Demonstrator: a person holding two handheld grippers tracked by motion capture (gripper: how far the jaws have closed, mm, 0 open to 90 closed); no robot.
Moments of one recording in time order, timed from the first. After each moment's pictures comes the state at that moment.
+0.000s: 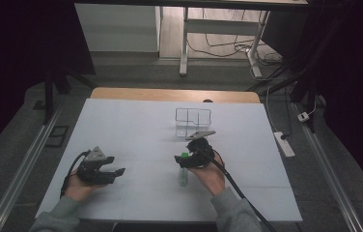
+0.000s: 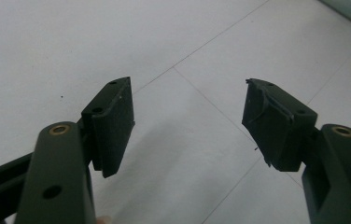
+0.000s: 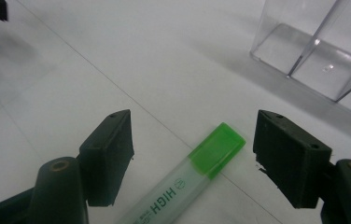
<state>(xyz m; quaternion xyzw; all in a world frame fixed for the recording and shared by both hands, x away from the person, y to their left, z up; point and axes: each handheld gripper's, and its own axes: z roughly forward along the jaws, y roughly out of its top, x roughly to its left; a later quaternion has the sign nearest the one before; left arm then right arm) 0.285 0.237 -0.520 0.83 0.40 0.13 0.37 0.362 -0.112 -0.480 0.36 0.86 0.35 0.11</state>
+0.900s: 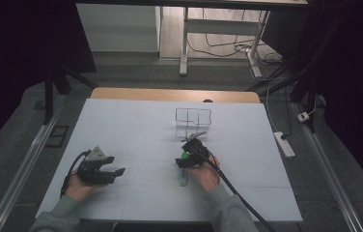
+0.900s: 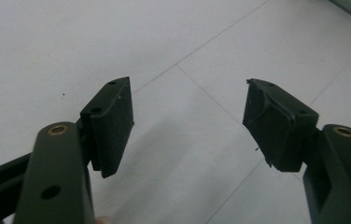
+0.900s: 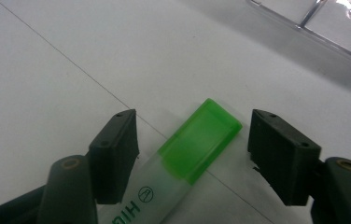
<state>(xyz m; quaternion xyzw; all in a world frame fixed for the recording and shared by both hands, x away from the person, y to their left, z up) 0.286 0.237 -0.522 0.83 0.41 0.13 0.37 0.382 -0.100 -0.516 0.39 0.87 0.28 0.11</state>
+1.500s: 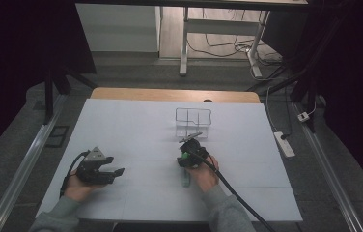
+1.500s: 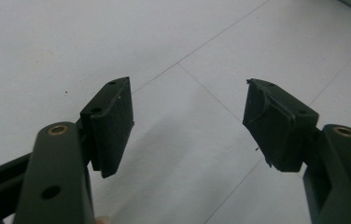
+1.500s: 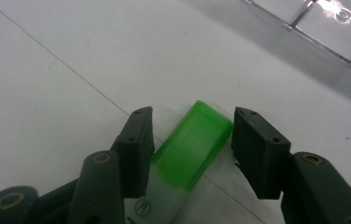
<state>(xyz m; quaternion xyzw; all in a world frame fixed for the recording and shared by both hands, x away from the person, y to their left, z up) 0.285 0.239 -0.522 0.83 0.41 0.13 0.37 0.381 -0.095 -0.517 0.39 0.88 0.25 0.14</state>
